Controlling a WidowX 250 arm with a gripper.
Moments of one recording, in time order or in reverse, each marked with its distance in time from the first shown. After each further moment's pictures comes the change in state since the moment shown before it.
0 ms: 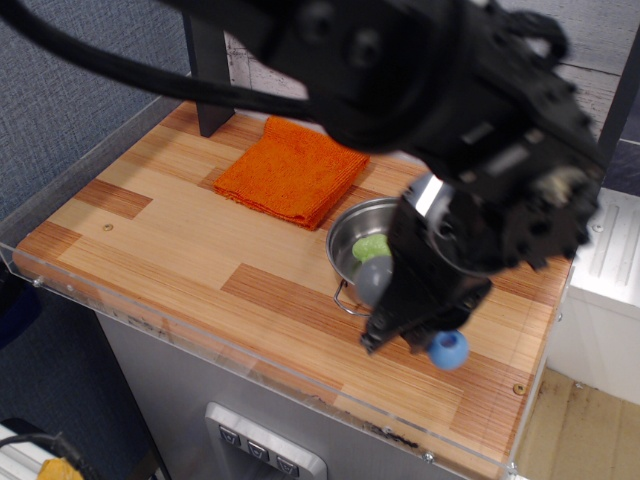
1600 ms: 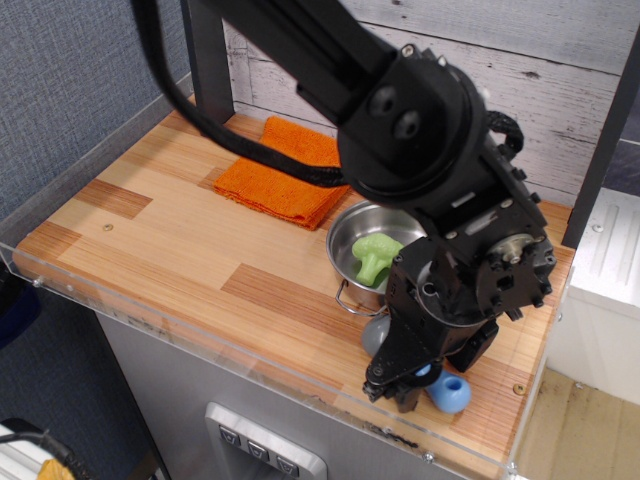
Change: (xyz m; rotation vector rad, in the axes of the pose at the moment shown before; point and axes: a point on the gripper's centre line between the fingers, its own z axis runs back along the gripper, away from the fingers) arm -0.014 0.005 -0.054 0.034 0.121 -0.011
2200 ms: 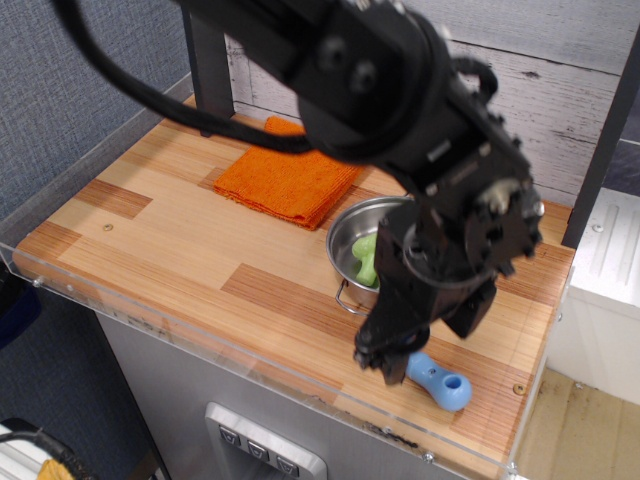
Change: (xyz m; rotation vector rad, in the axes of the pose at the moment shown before) arm 0.015 -0.005 0.026 -0.042 0.000 0.016
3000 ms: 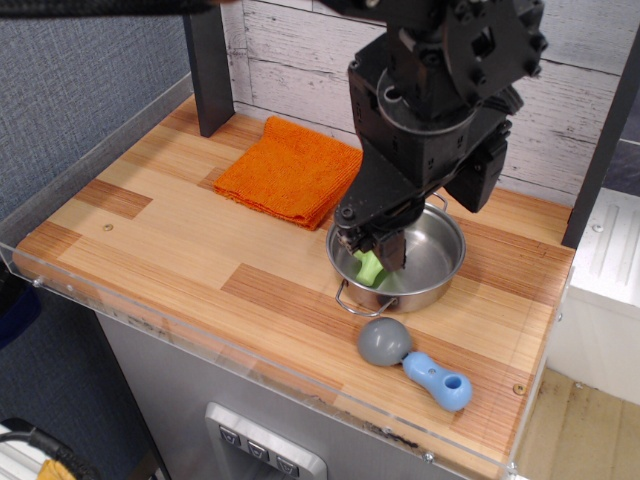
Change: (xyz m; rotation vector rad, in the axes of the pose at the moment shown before) arm 0.031 -0.015 0.081 -0.156 -0.035 0.038
